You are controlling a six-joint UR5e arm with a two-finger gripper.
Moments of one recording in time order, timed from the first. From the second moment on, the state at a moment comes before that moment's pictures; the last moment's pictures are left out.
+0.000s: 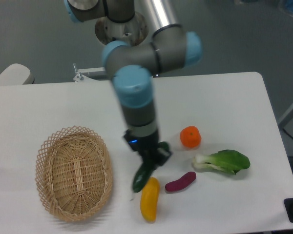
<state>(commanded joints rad) 2.49 -1.94 -1.47 -1.11 1.61 1.21</state>
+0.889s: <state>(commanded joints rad) 2.65 -1.93 -1.46 -1.15 1.57 1.49</state>
